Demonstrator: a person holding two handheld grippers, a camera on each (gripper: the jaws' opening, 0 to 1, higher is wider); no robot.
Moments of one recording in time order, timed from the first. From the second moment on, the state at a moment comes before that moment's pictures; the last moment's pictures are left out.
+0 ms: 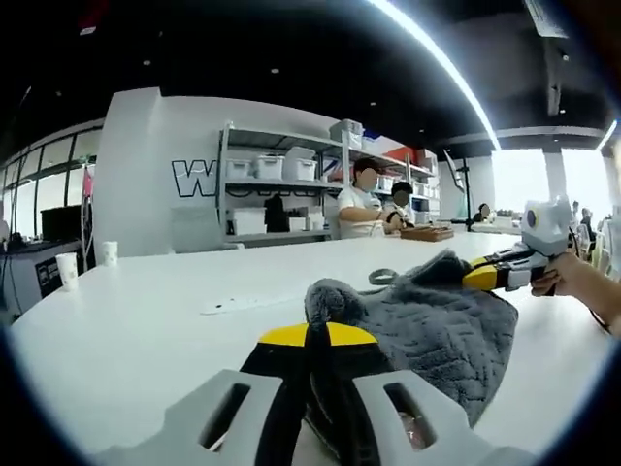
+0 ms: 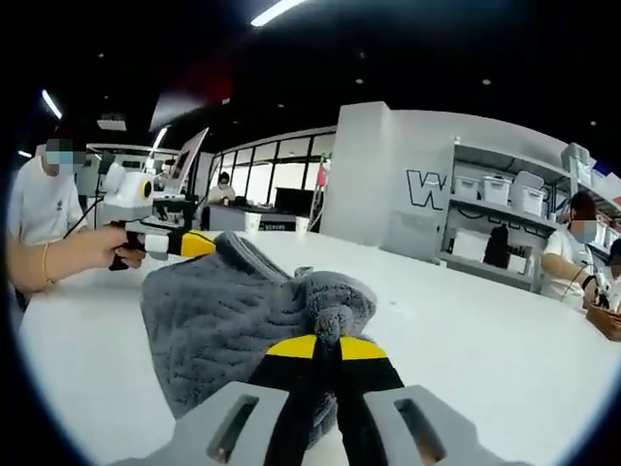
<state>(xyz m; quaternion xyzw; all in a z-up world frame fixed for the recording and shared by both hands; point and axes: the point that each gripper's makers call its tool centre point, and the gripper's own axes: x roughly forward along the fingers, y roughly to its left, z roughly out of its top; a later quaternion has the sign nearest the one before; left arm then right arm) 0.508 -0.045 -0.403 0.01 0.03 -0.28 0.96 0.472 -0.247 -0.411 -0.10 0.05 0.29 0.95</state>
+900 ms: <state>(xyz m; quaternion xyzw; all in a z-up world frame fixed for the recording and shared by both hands) 0.453 -0.047 -0.389 0.02 0.01 -0.29 0.96 0.419 -0.239 -0.396 -0.14 0.00 0.29 0.95</state>
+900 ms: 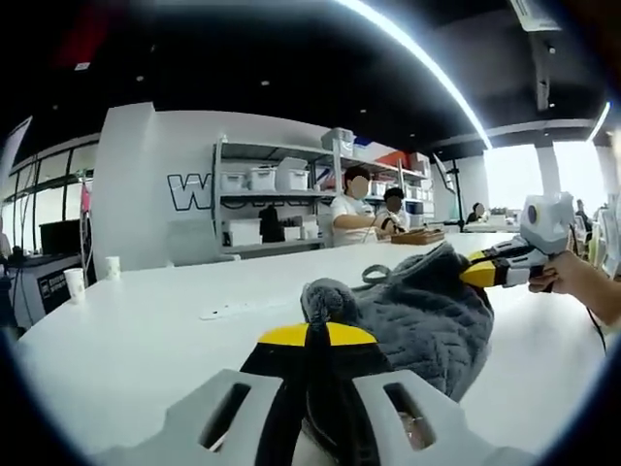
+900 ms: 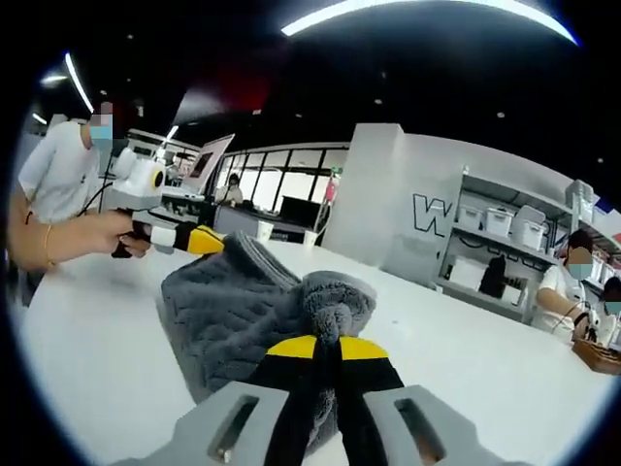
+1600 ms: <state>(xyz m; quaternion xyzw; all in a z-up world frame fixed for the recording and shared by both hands) 0.418 -0.050 -0.394 0.02 0.00 -0.30 0.95 0.390 -0.238 -0.409 -0.12 0.01 0.30 0.95</state>
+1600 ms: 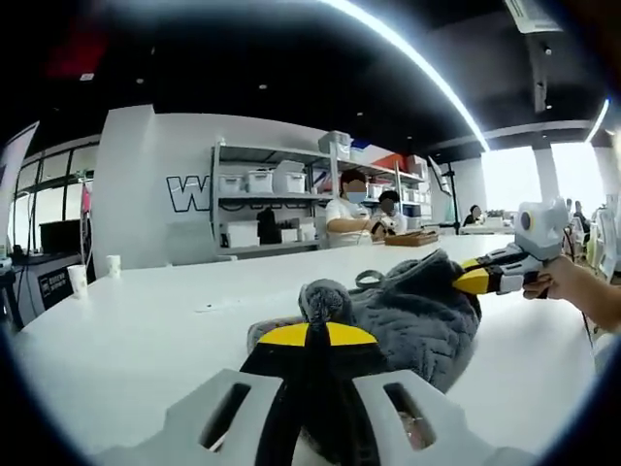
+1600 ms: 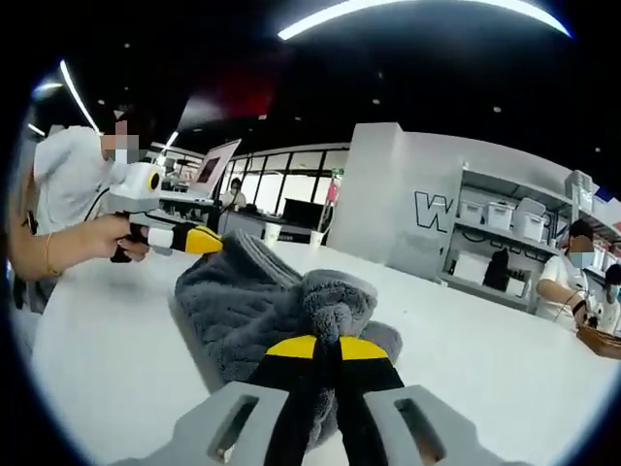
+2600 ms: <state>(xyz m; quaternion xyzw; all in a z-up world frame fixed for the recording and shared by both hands) 0.369 -0.048 -0.419 -0.01 0.01 -0.30 0.95 0.355 -0.242 -0.423 -0.07 0.01 0.30 0.95</state>
